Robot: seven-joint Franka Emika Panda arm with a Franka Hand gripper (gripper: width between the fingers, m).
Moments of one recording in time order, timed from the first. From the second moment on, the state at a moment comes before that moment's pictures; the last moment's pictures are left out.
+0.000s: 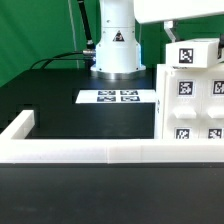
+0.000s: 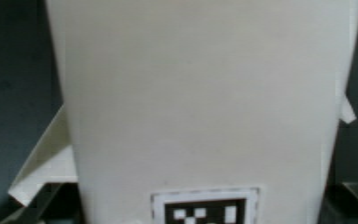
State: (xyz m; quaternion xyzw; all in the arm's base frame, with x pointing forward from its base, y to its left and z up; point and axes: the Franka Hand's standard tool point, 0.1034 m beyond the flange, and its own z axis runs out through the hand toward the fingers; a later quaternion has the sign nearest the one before) arm 0.619 0.084 0.160 -0.94 0.33 -0.06 0.06
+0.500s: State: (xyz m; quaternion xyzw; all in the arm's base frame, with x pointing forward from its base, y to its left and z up) arm 0.618 0.083 0.159 -0.85 0.52 -0.05 0.08
